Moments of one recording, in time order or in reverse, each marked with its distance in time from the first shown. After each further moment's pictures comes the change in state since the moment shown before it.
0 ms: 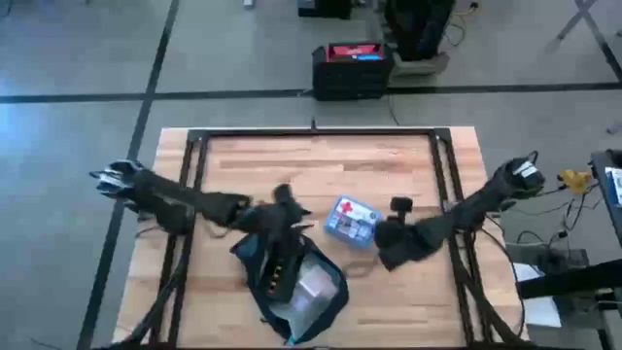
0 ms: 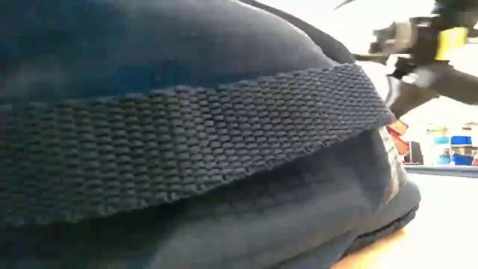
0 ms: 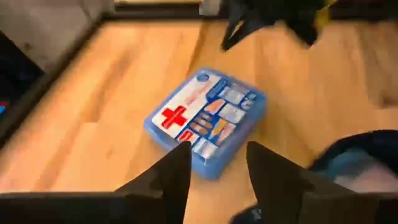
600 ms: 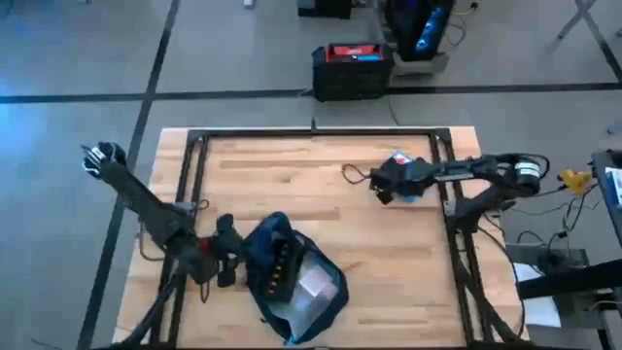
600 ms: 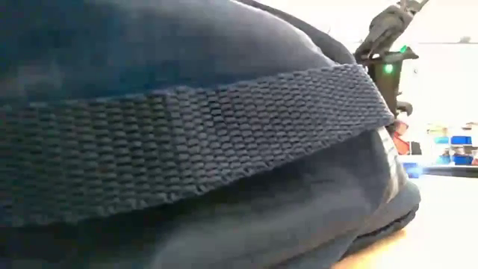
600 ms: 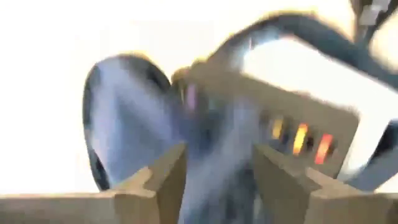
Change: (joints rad) left arm -0.596 -0.533 -0.312 -0.333 -0.435 -0.455; right arm -0.753 0.023 -0.078 0.231 -0.248 0.135
